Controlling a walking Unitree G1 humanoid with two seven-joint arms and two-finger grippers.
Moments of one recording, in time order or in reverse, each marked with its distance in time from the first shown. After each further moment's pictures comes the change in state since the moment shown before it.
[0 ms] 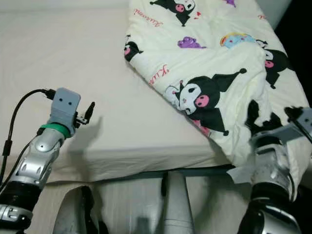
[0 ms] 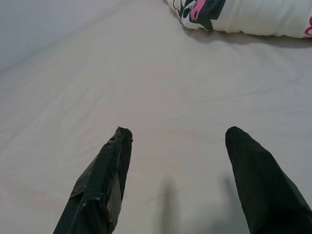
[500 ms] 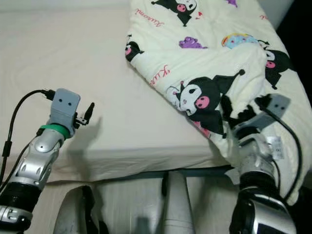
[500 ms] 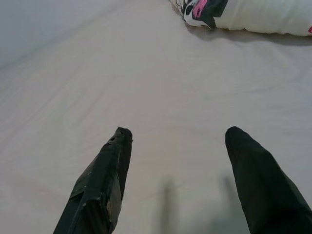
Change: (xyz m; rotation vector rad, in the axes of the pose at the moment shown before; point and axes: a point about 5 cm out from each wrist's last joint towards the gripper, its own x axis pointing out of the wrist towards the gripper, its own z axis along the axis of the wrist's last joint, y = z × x) left arm -0.002 0.000 0.001 -0.002 0.000 0.004; right arm 0.011 0.027 -0.029 -0.027 0.154 0.058
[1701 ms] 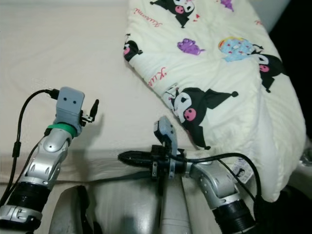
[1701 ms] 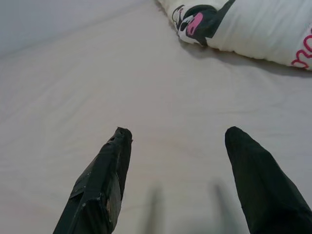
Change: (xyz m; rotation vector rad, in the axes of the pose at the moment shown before) left arm 0.004 -0.014 0.007 -0.057 -0.027 0.044; right arm -0.059 0.162 -0.041 -0.162 0.316 1.201
